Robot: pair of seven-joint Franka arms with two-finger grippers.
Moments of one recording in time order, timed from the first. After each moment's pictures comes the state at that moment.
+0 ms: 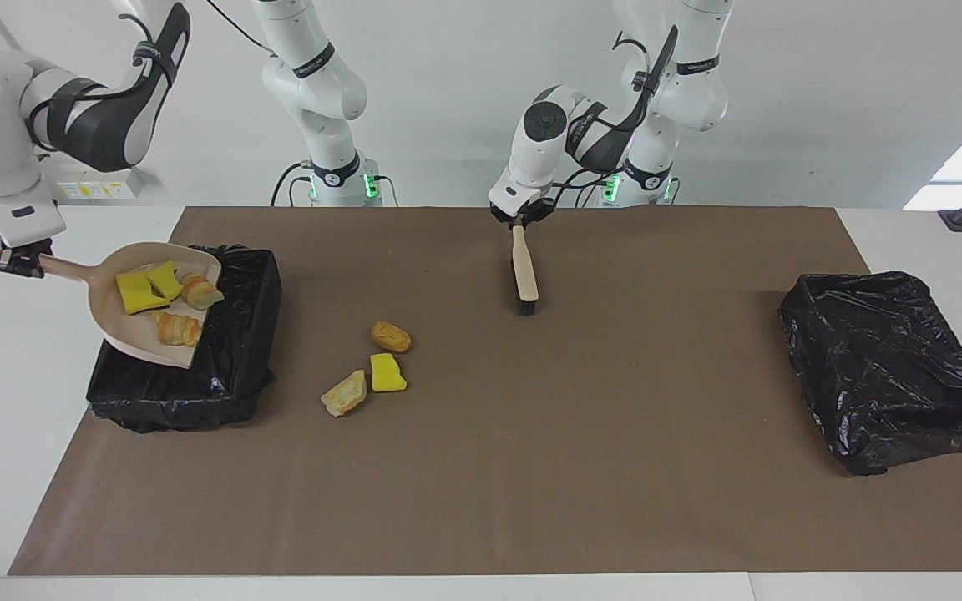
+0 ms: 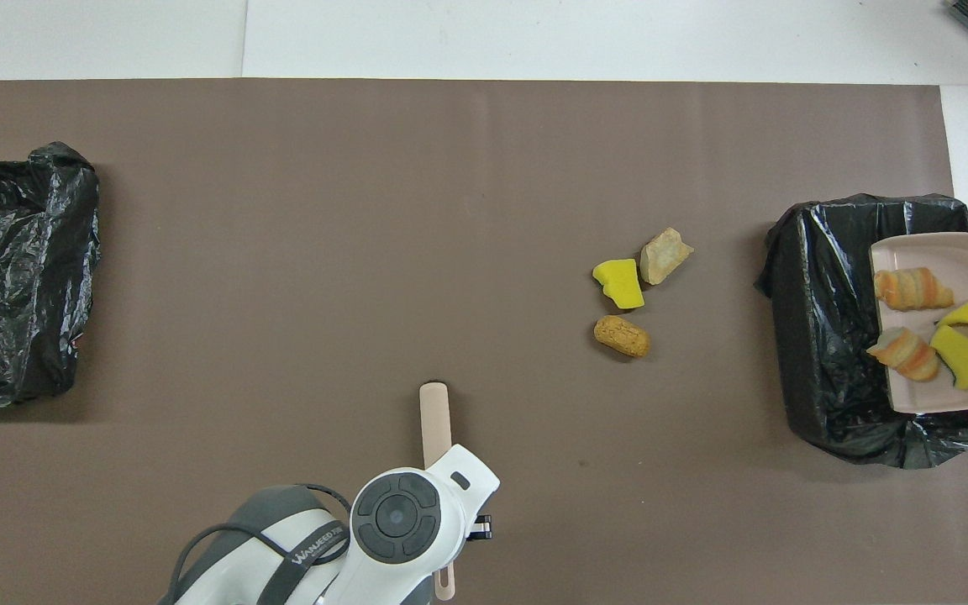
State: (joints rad) left arm -0.88 -0.08 -0.01 -2.40 -0.28 2.17 -0.71; right arm -0.47 0.11 0.09 -1.72 -0.51 1.88 -1.78
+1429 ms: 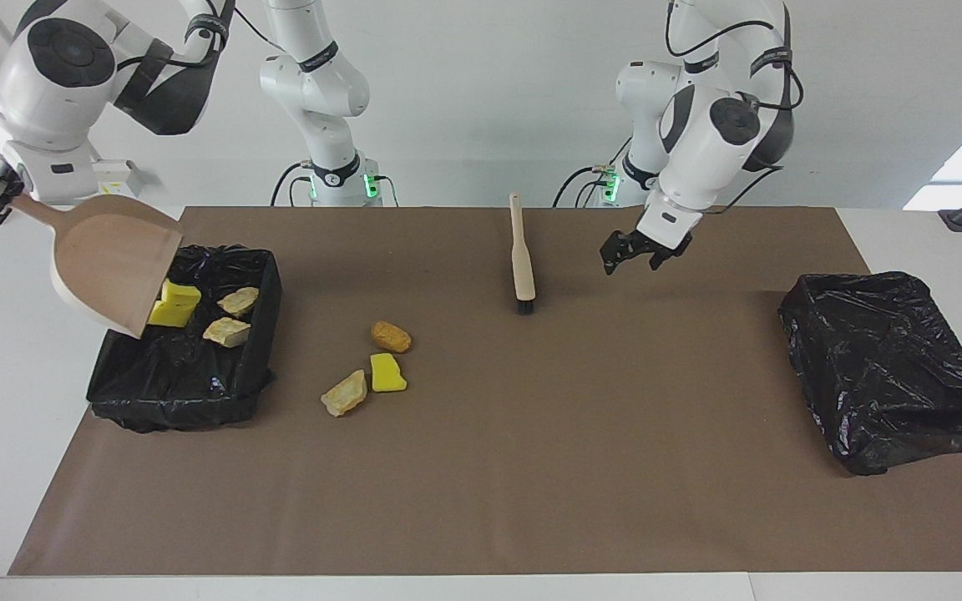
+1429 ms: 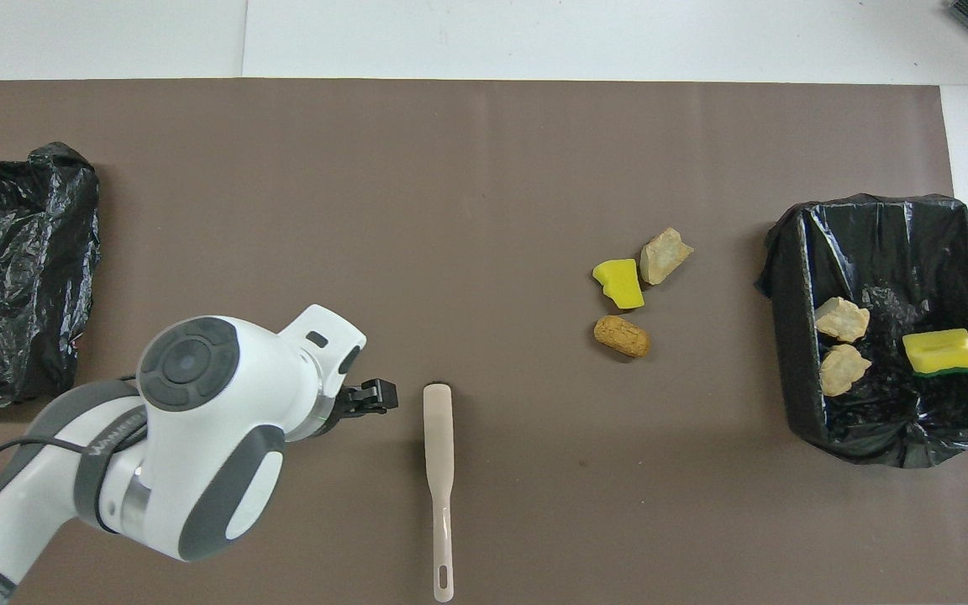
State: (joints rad) left arm -0.32 -0.13 0.02 -2.18 -0.18 2.03 -0.35; right arm -0.31 -0.01 0.13 -1.72 -0.81 1.69 -1.58
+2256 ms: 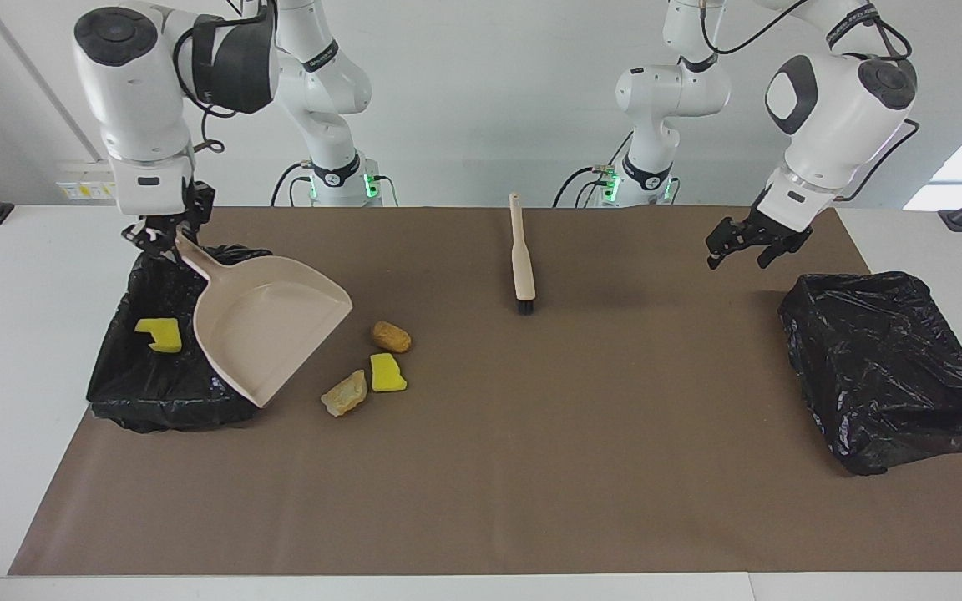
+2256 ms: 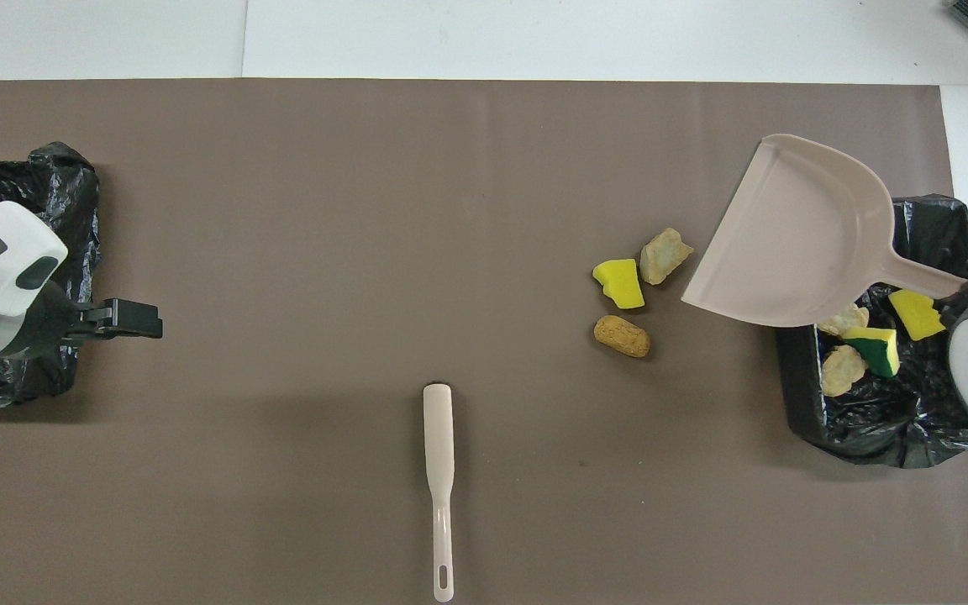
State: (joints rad) left arm -0.06 -0.13 0.02 -1.98 -0.10 1.82 -0.04; right arm -0.10 -0.01 0.14 -1.72 -0.23 1.67 -0.90
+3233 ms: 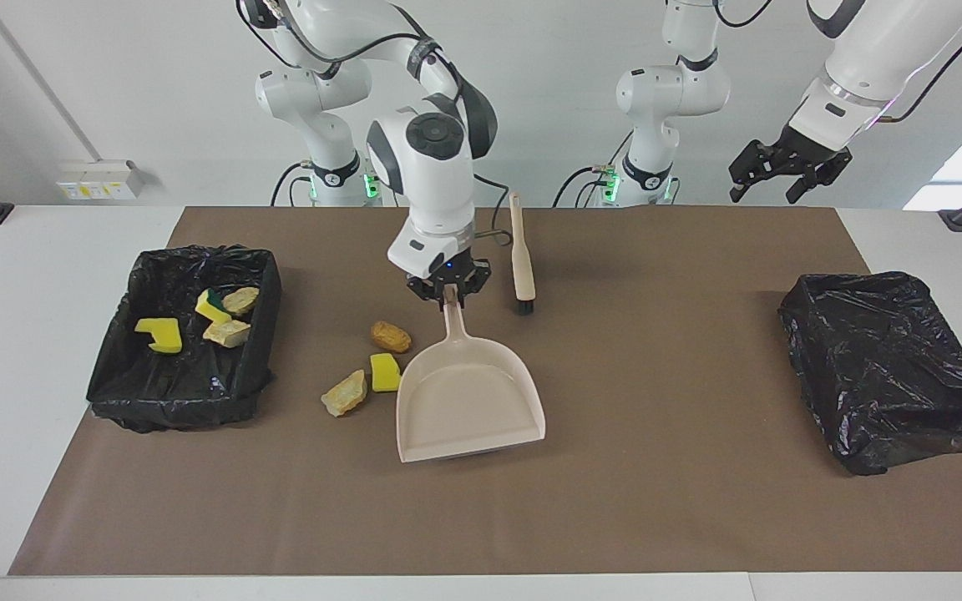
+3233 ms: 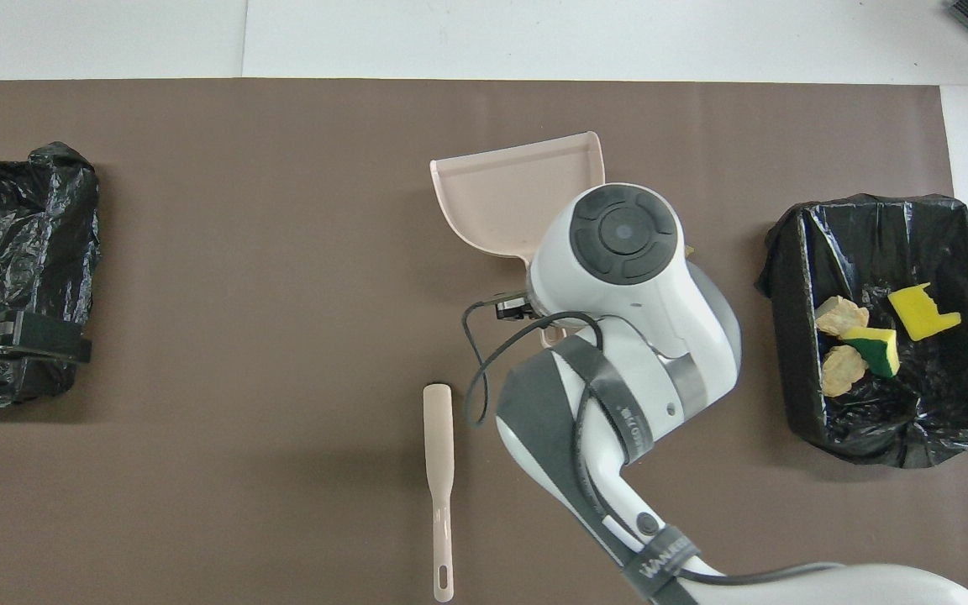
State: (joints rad) left arm -0.02 -0.16 -0.04 -1.73 -0.08 1.50 -0.04; right arm 0.41 0.31 0.15 -1.66 -0.03 2.00 0.46
